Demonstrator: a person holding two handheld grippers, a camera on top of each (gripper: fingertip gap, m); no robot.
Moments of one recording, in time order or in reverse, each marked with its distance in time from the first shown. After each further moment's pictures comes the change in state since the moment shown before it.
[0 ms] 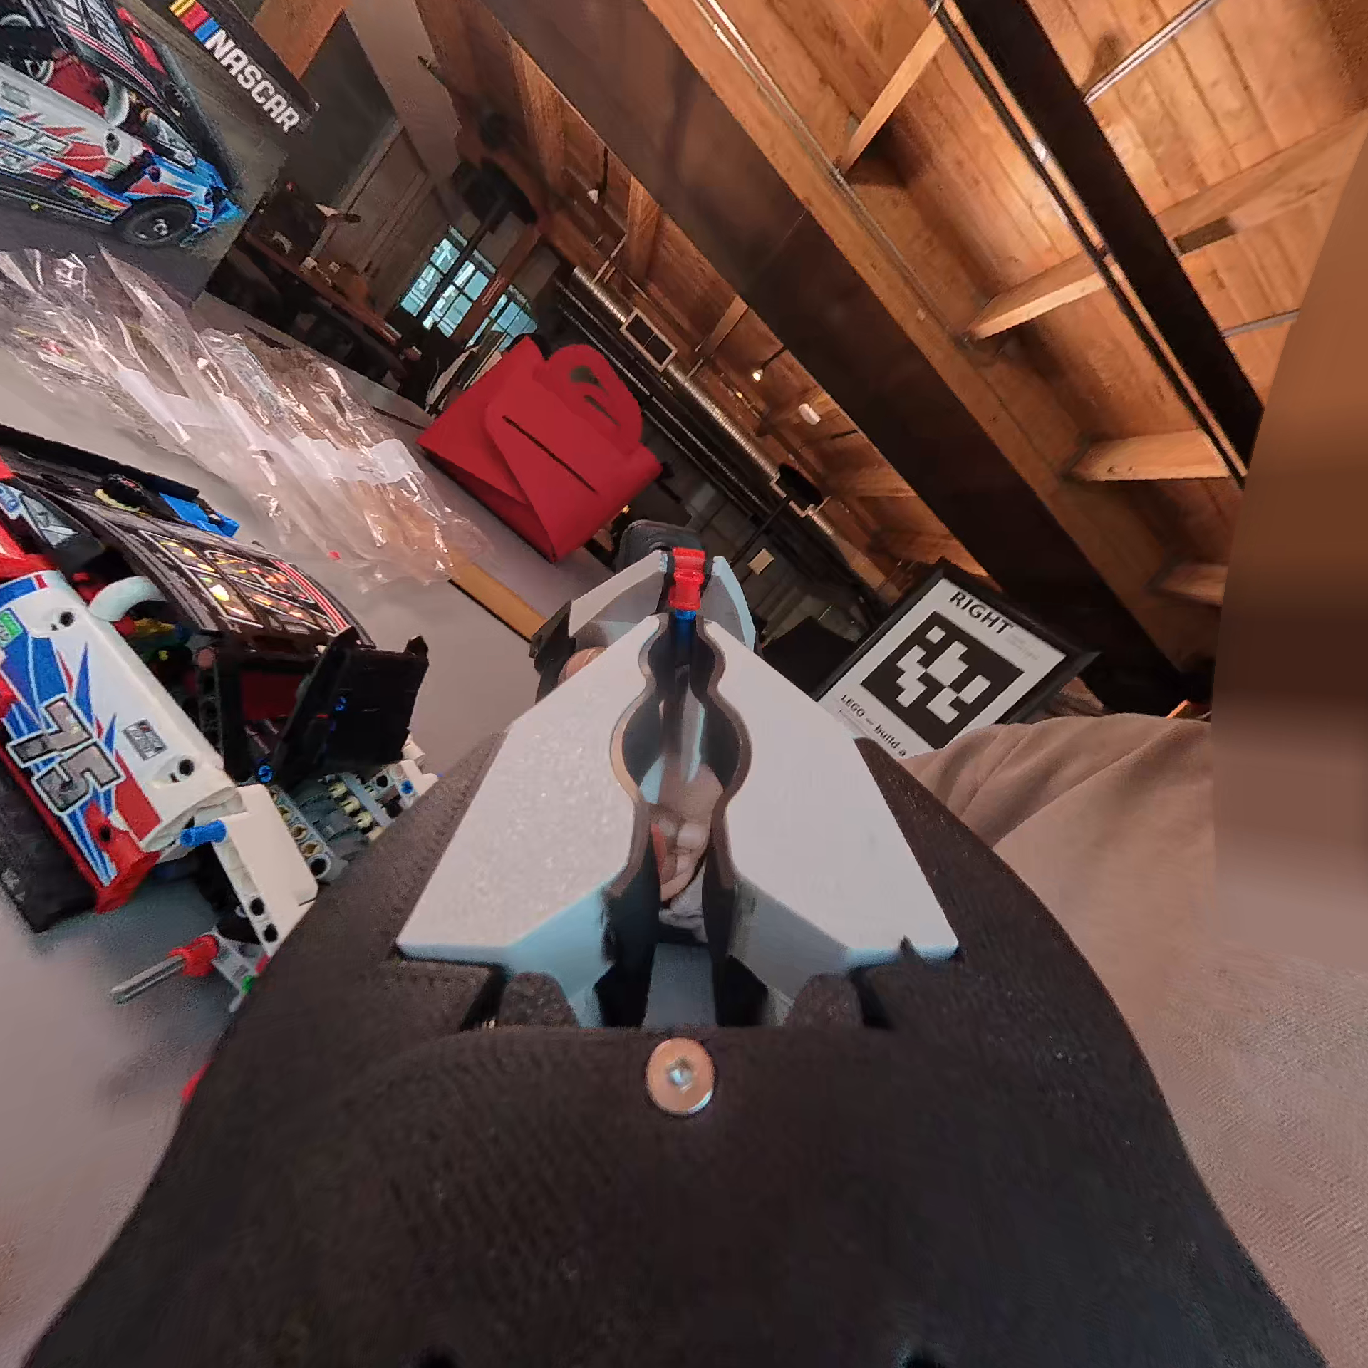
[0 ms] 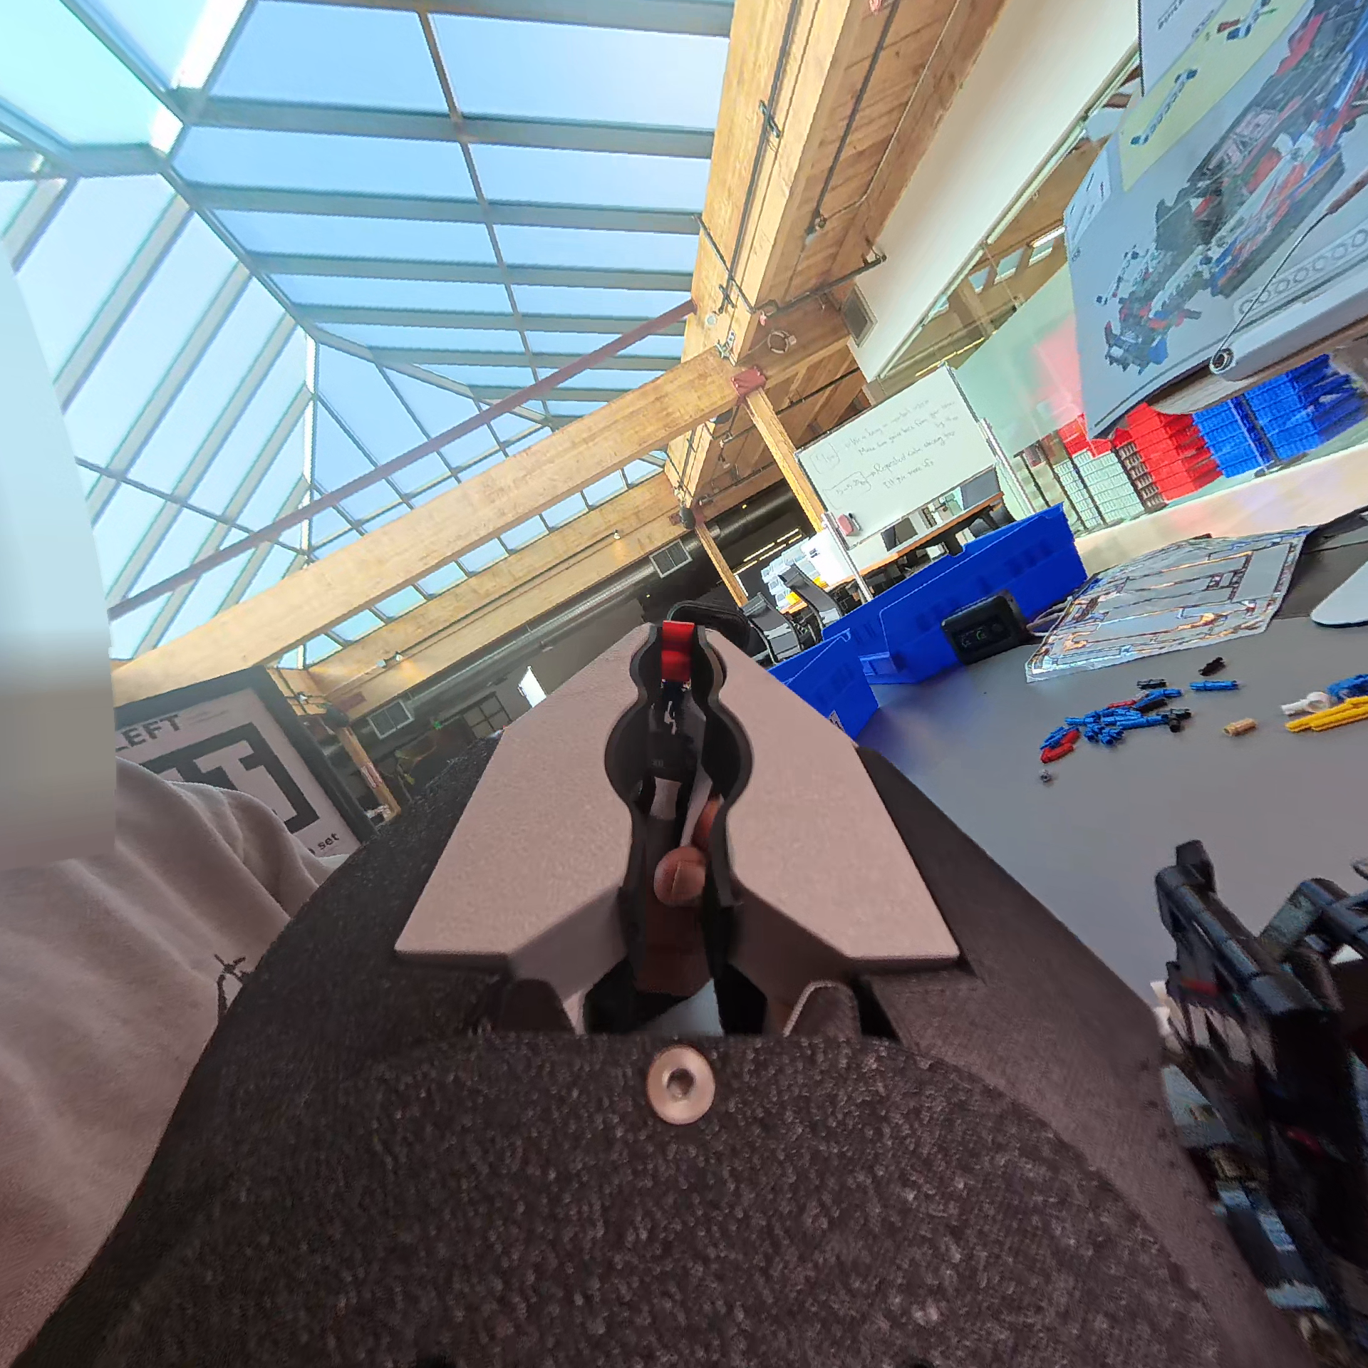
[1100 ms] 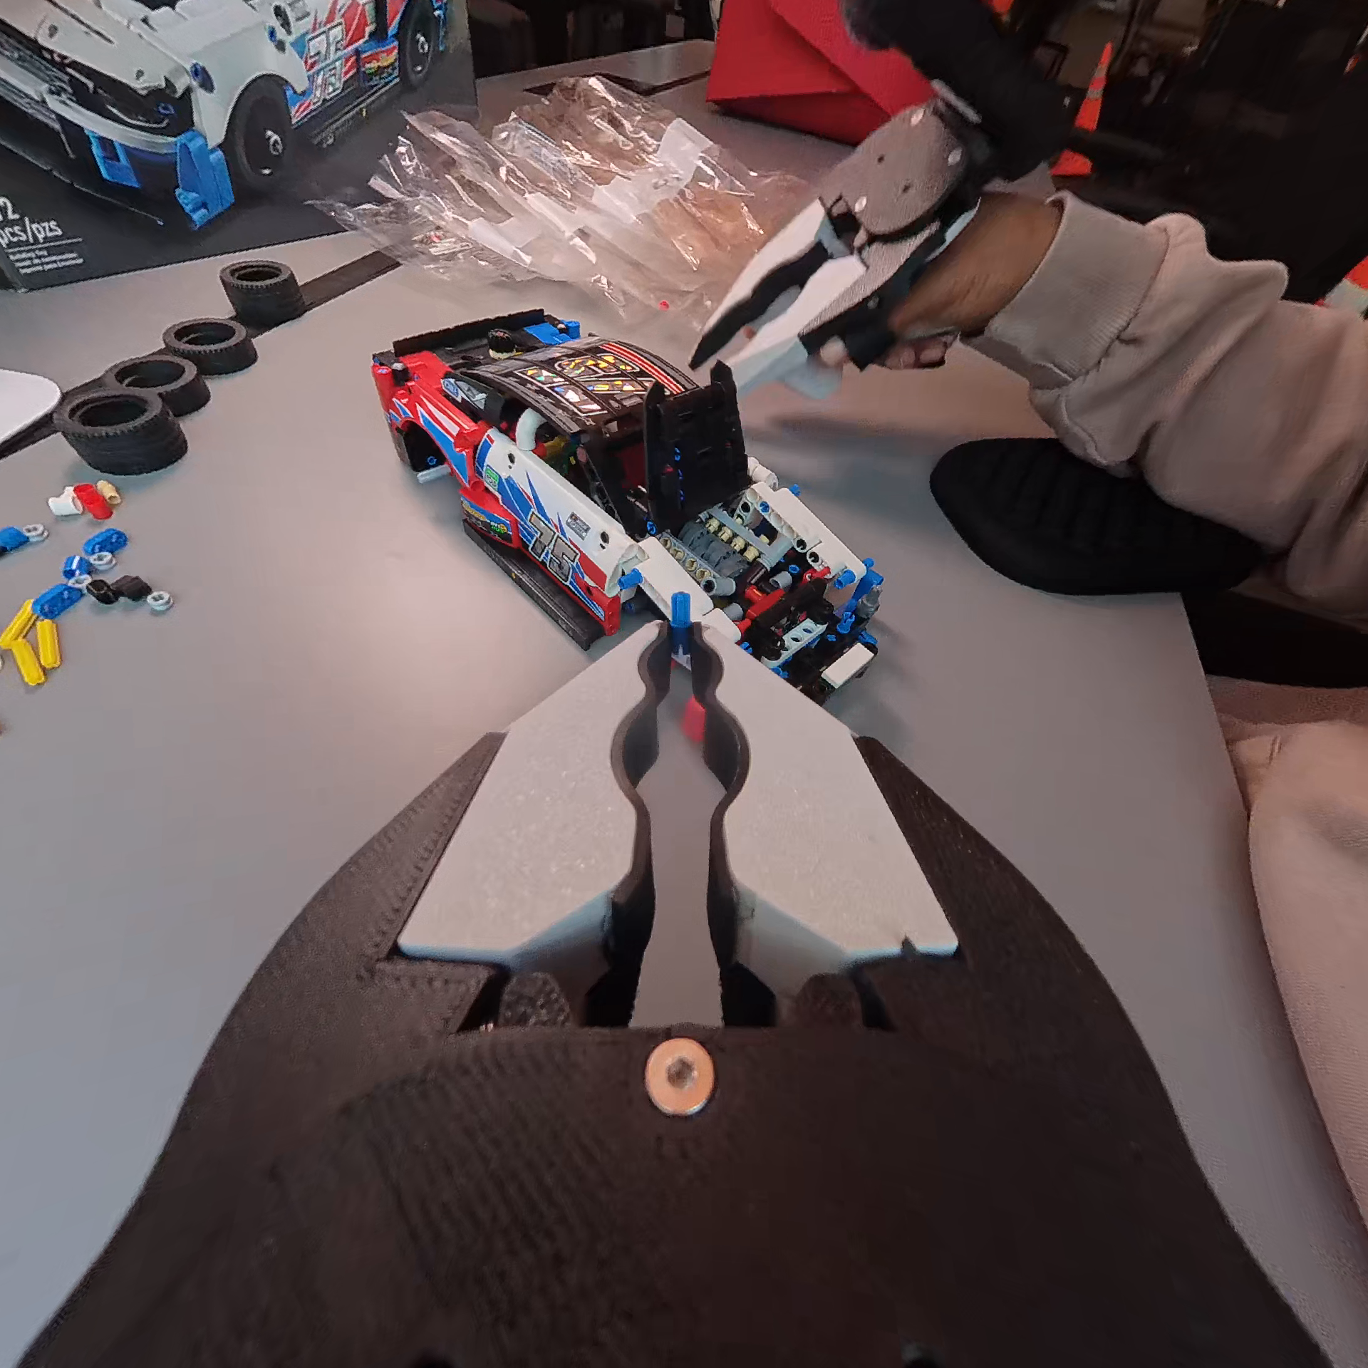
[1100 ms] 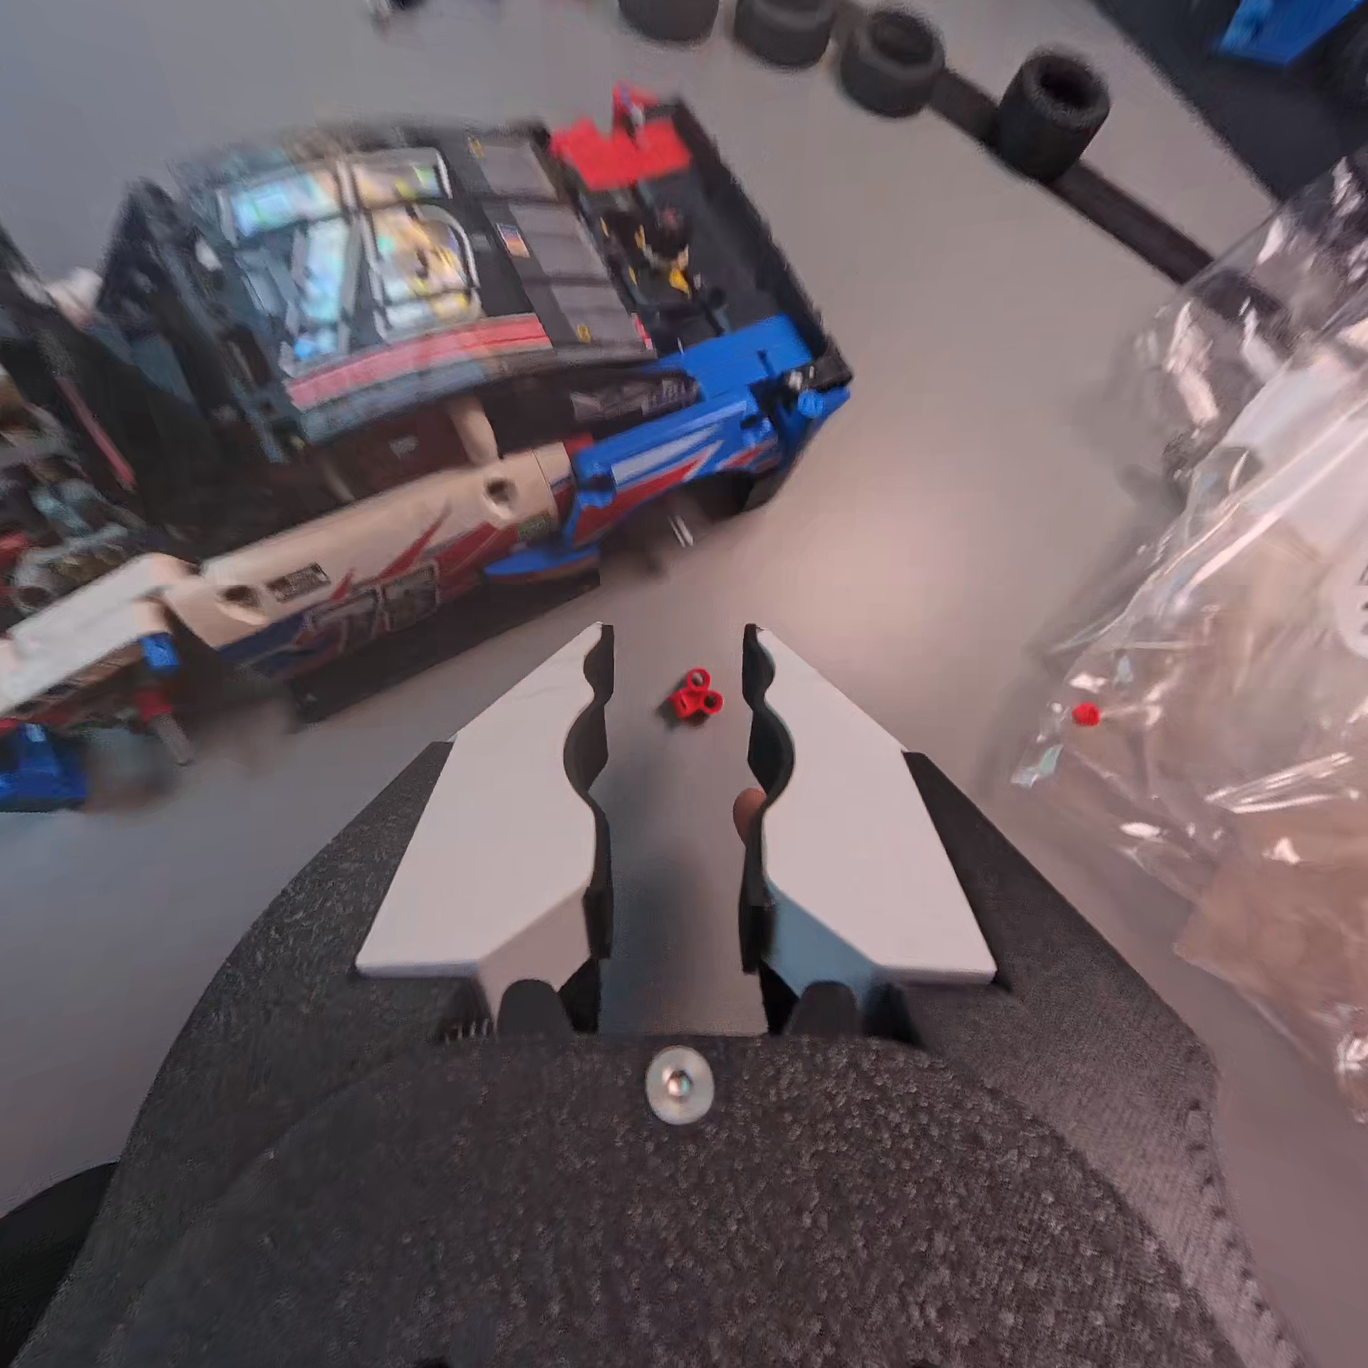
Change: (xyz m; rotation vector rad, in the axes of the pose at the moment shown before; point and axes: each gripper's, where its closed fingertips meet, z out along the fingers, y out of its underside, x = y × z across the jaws) left arm -0.072 0.031 -0.070 -0.508 -0.462 0.627; right arm 0.159 -0.023 -0.191 -1.002 0.997 -0.552
